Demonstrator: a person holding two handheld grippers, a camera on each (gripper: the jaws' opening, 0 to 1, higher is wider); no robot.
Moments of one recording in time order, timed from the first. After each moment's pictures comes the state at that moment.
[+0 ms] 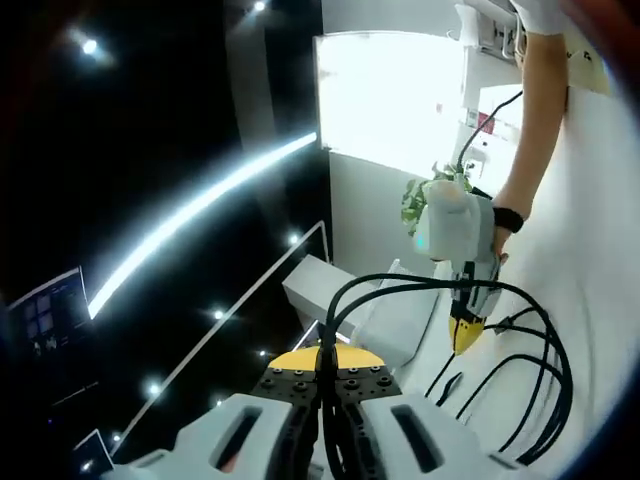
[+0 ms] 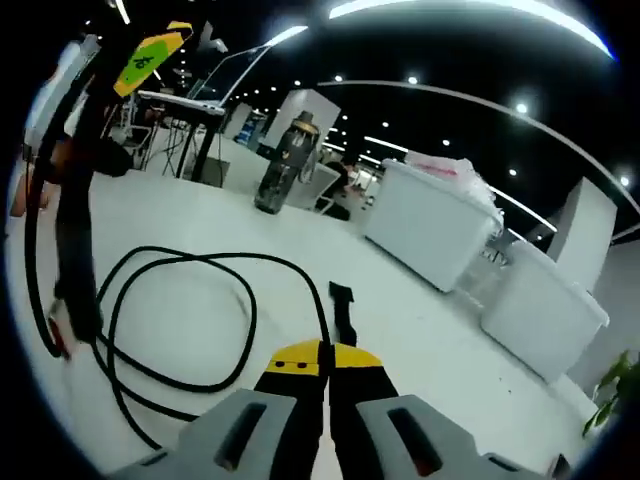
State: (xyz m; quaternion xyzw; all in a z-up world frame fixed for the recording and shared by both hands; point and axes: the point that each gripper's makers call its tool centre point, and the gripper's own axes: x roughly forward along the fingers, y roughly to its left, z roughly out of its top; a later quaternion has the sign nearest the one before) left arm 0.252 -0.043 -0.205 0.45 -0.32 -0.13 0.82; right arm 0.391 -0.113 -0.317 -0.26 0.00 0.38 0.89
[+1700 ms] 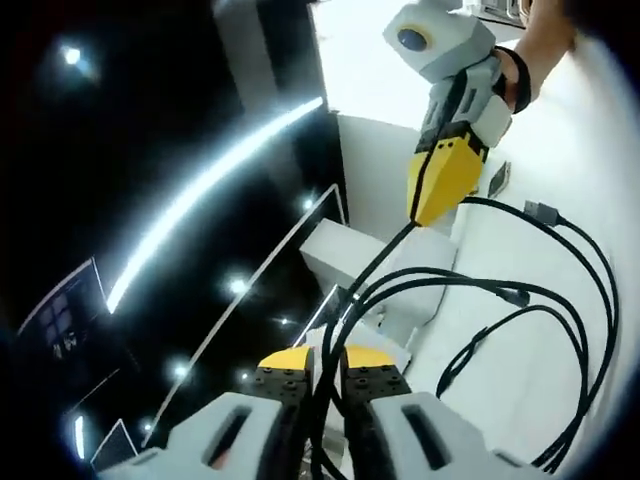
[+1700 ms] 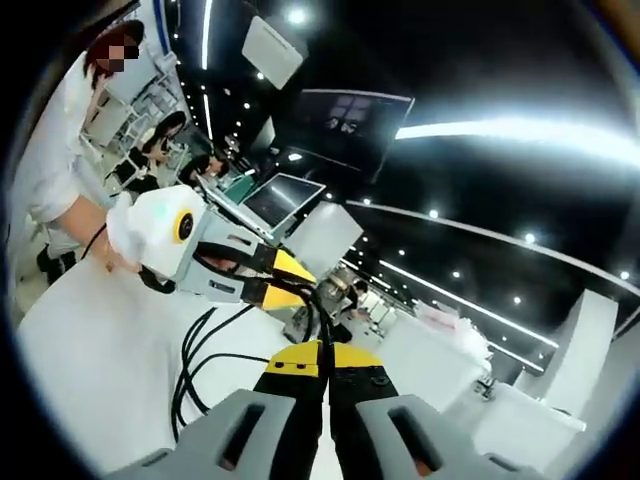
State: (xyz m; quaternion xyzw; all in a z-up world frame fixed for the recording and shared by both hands) left arm 0.281 -0.008 -0.210 0.49 -0.27 -0.05 0.83; right arm 0.260 -0.084 -0.216 -0.26 -0.24 0.45 0.82
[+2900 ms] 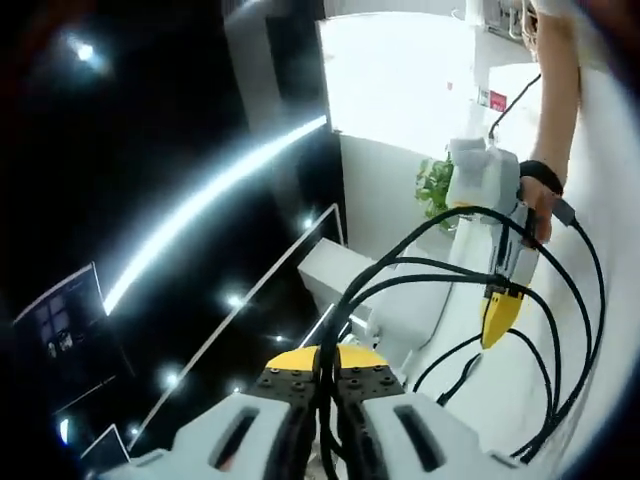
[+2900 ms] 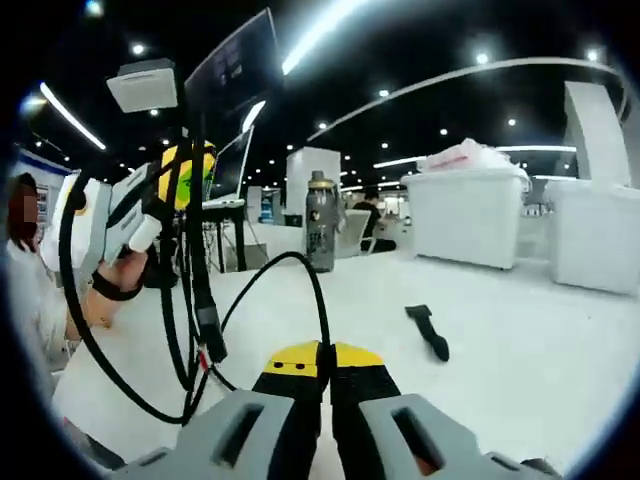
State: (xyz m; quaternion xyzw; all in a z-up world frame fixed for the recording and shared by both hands) left arm 0.260 -0.025 -0.199 0.46 -0.30 -0.08 0.83; right arm 0.343 -0.086 -0.301 -0.07 0.00 0.48 0.87
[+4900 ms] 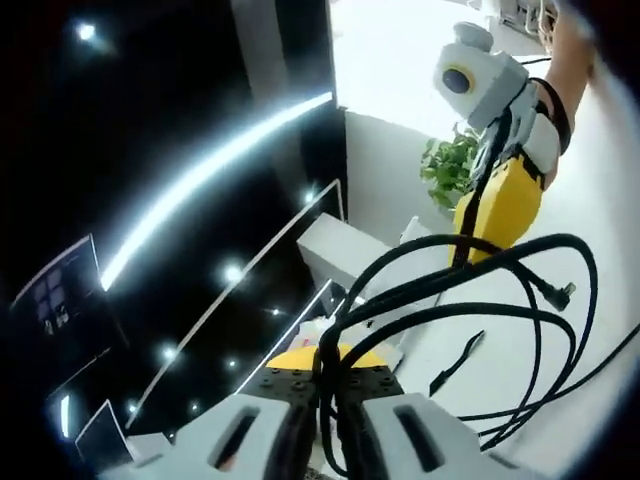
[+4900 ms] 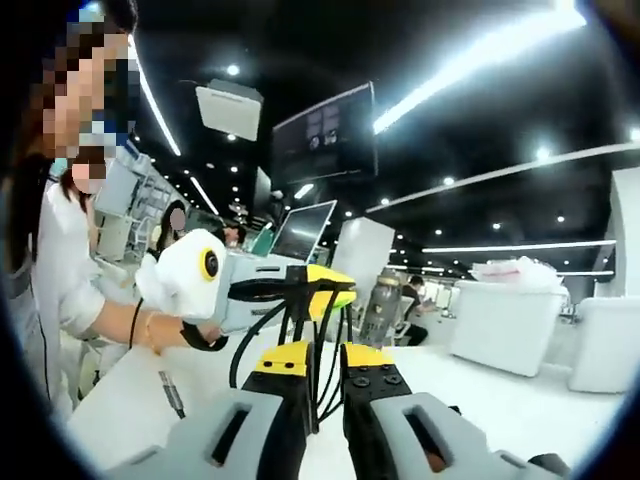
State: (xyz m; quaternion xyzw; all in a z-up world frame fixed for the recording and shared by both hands) left arm 0.284 0.009 -0.206 0.45 -0.25 -0.05 0.86; right arm 0.254 -0.061 -0.237 -0.06 -0.16 0.55 0.81
